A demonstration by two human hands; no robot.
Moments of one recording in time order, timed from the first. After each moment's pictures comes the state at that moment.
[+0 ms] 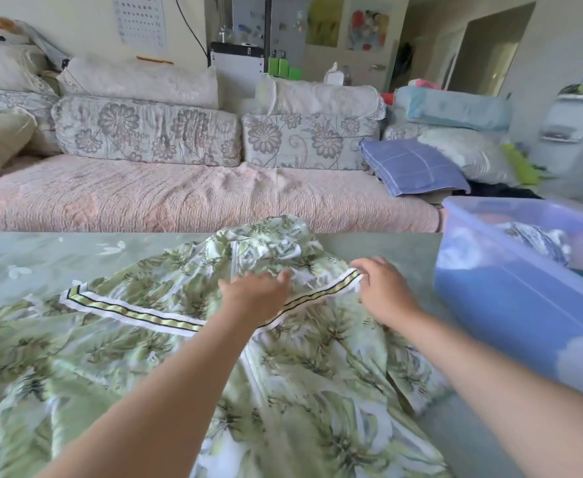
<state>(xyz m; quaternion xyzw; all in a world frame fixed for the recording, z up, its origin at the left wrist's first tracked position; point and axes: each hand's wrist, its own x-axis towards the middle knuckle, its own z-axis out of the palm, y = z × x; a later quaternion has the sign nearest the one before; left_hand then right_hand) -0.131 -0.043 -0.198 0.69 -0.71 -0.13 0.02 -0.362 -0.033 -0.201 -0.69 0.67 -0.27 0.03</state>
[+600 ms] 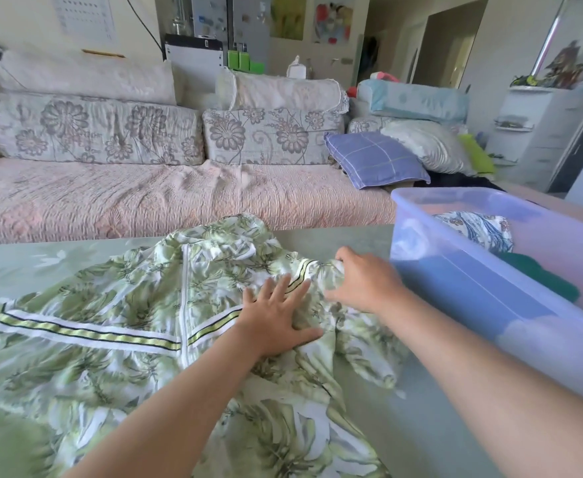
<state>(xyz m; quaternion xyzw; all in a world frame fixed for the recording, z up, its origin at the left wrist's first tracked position) -0.216 -0.032 -0.237 0.51 -0.86 -0.02 -0.01 -0.411 -0.031 -0.175 -0.69 0.71 -0.09 -0.06</state>
